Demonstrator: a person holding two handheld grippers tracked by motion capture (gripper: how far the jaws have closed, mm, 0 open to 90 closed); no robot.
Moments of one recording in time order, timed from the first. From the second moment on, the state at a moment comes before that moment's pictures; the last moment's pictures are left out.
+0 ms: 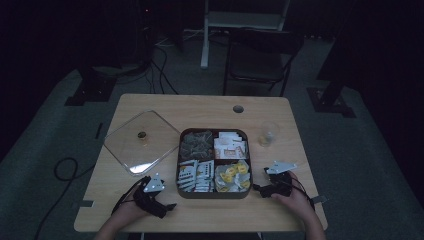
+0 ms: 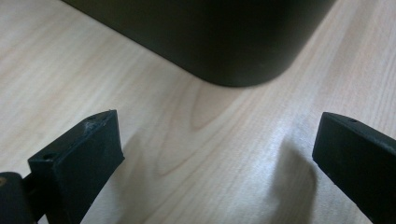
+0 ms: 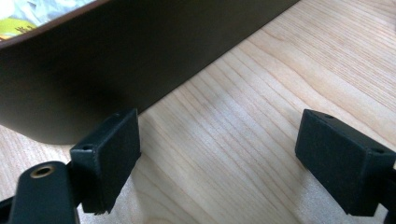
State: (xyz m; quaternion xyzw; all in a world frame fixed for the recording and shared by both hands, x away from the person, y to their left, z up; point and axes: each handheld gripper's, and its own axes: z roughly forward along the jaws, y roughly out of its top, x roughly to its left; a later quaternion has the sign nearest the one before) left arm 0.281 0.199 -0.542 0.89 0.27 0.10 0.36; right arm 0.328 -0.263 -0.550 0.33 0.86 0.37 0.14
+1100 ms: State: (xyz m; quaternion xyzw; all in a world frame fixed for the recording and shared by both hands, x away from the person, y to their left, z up) left arm 0.348 0.253 -0.512 0.80 0.43 0.21 0.35; right arm 0.328 -0.263 -0.550 0.33 0.86 0.37 0.14
